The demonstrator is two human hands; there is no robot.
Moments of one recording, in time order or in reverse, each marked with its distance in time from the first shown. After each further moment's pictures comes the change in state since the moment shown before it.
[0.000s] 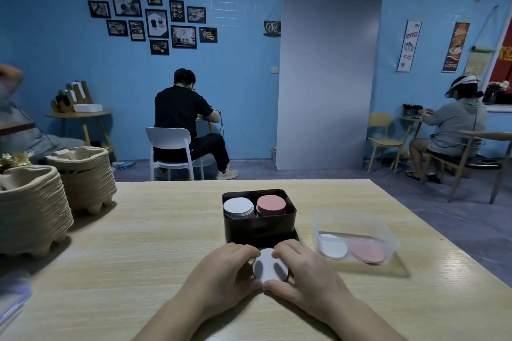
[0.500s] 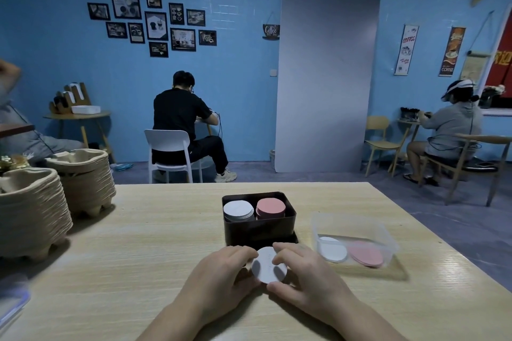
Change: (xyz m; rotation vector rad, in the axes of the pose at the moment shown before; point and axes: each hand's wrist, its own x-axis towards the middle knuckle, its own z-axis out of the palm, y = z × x) left_hand -0.006 0.008 -0.008 0.038 0.029 -0.023; right_hand -0.004 0.010 0.004 0.087 0.045 -0.029
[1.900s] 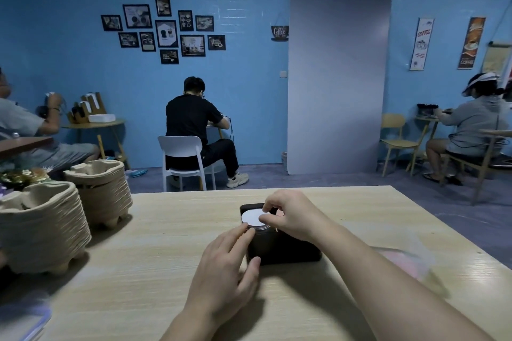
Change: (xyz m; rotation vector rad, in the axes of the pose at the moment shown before) left_hand 0.006 -0.032 -0.009 0.053 0.294 -0.093; right_hand 0.156 -0.009 -0.022 0.048 -0.036 0.060
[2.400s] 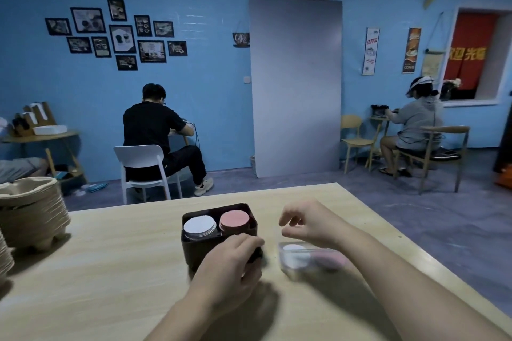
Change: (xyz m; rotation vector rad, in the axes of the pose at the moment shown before) left_hand 0.046 0.098 0.040 -0.086 -0.185 0.172; right_hand -0.102 0.090 -0.090 0.042 -0.078 0.165
